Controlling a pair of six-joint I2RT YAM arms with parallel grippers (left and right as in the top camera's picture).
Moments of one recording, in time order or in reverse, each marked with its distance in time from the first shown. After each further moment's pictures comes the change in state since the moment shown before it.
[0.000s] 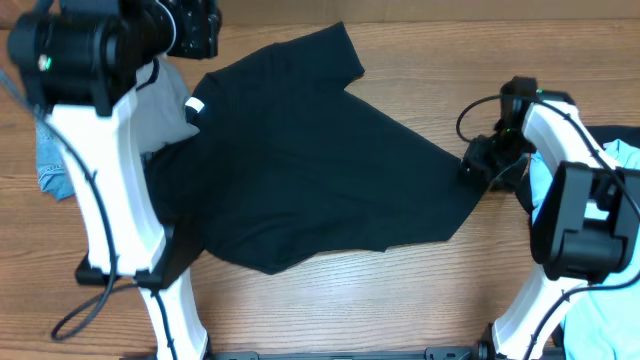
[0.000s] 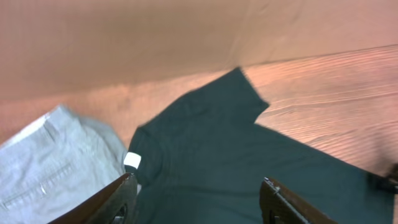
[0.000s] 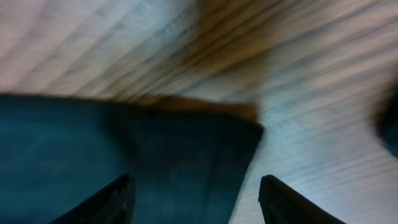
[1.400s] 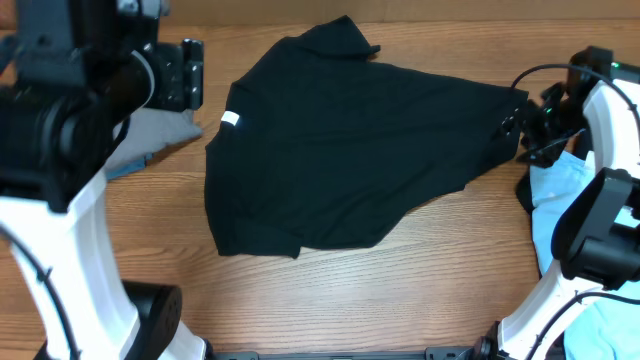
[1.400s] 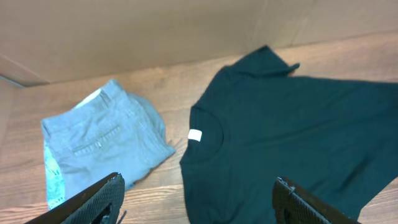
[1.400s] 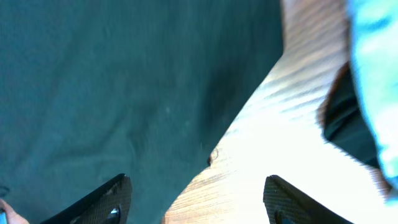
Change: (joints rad) left arm -0.051 -0.359 -0.358 -0.003 -0.181 0.006; right arm -0.169 0.005 0.285 -0.207 -0.249 -0.072
